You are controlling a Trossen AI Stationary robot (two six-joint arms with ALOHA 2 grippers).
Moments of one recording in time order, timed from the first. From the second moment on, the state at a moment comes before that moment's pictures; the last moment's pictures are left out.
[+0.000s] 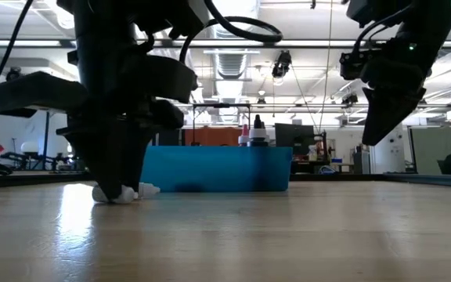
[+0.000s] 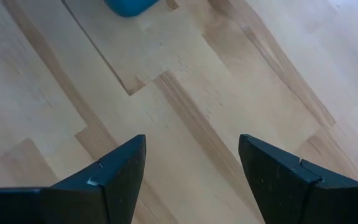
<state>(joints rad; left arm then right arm) -0.34 1.87 1.22 -0.72 -0.07 -0.02 0.21 1.28 0.74 -0.73 0.37 0.79</state>
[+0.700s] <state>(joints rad) -0.14 1.51 1.31 -0.89 -0.67 -0.54 0.21 1.28 0.71 -0.72 0.37 0.81</state>
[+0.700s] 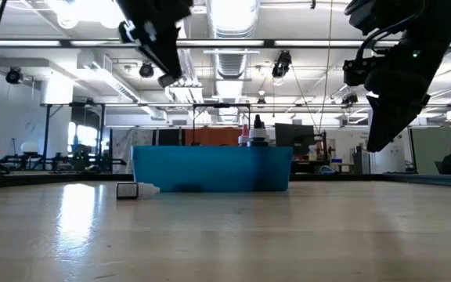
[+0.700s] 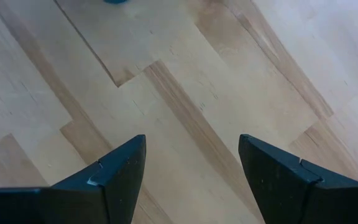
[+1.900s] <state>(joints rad) -0.31 1.76 1.23 -0.65 -0.09 -0.58 0.21 1.28 0.69 -0.70 0.31 0.76</state>
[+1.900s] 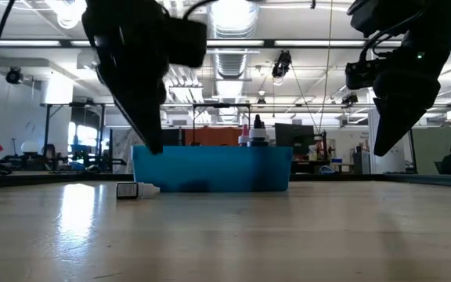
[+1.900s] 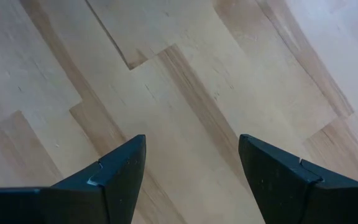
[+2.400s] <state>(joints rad) -0.31 1.78 1.22 -0.75 -0.26 -0.59 0.21 1.28 0.67 -0.70 0.29 0.76</state>
